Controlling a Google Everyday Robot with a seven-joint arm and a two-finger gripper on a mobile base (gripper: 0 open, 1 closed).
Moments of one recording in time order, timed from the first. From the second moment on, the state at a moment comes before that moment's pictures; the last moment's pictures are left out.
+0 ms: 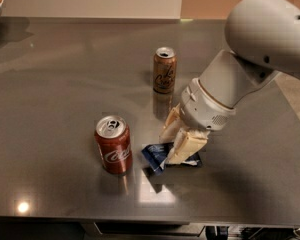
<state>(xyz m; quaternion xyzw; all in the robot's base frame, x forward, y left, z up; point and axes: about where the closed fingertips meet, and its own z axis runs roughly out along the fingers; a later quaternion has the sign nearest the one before) 0.407 -0.048 0.854 -0.76 0.59 0.19 0.17</state>
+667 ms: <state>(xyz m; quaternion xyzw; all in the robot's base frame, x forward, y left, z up) 0.406 -0.047 0.854 -0.77 0.59 0.19 0.17</state>
